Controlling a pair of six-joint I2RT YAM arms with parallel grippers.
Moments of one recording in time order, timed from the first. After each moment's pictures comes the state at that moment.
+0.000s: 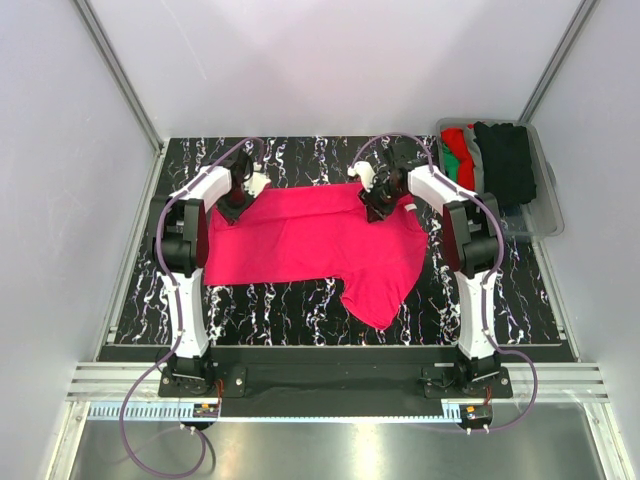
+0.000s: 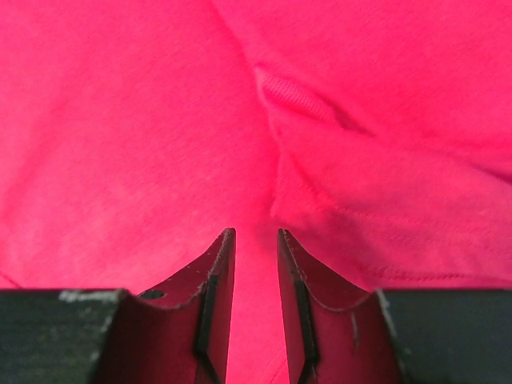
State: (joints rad) left arm -0.12 2.18 1.69 -0.84 -0.08 0.55; right arm 0.29 2.22 1.75 -0.69 -0.49 -0.70
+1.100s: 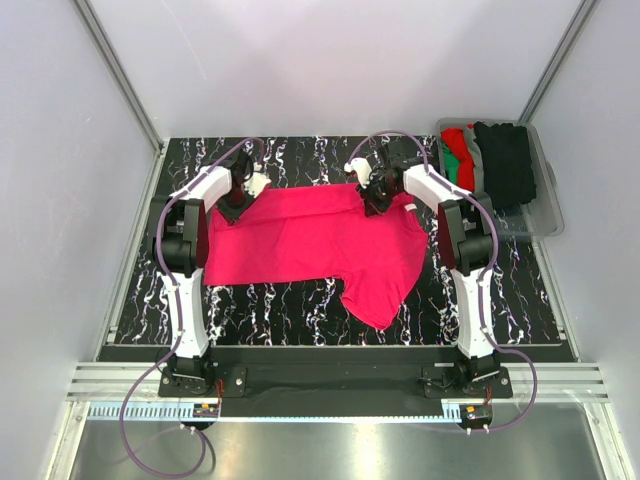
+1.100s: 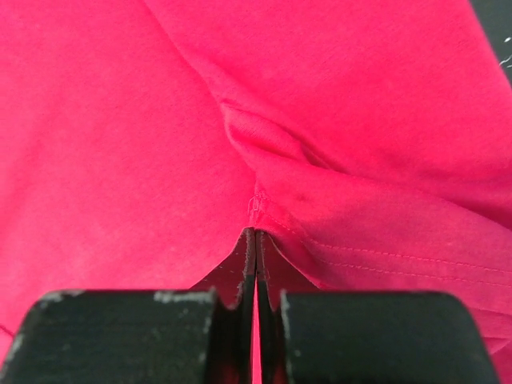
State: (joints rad) left arm -0.12 2.18 1.69 -0.84 -0.08 0.55; right arm 0.31 2.27 1.81 -0.65 -0.46 -0.64
